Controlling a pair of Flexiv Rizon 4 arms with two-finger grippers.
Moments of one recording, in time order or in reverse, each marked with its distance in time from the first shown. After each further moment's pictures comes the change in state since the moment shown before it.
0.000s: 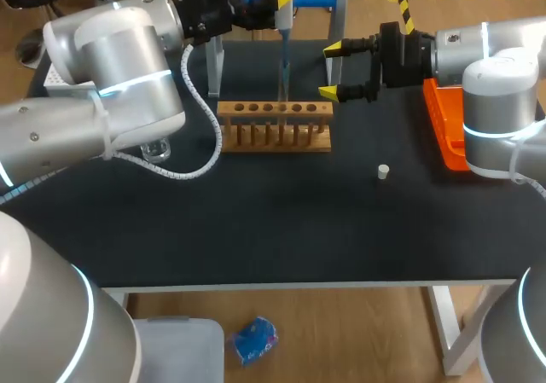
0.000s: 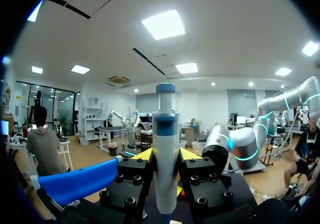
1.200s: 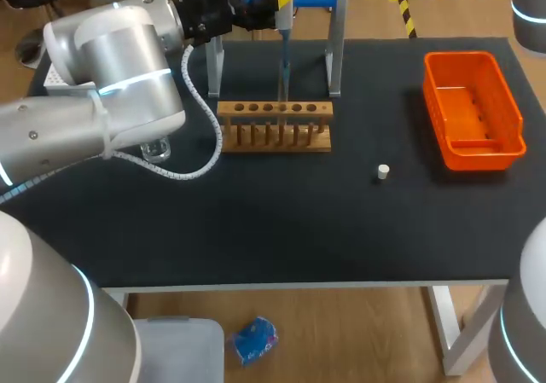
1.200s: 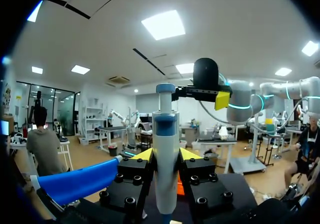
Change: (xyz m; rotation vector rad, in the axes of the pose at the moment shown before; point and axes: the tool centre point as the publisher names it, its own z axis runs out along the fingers) left arm 0.000 0.000 0.000 0.001 -0.001 0.000; right arm -0.065 0.201 -0.064 0.096 -0.011 0.046
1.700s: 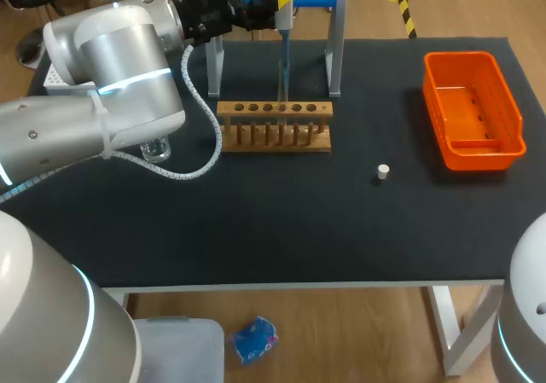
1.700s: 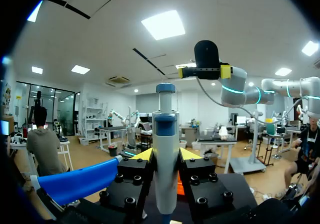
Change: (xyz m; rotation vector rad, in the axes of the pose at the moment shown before) left arm 0.000 0.000 0.000 0.000 0.000 0.000; right arm 0.013 0.046 -0.031 0.107 0.085 0.009
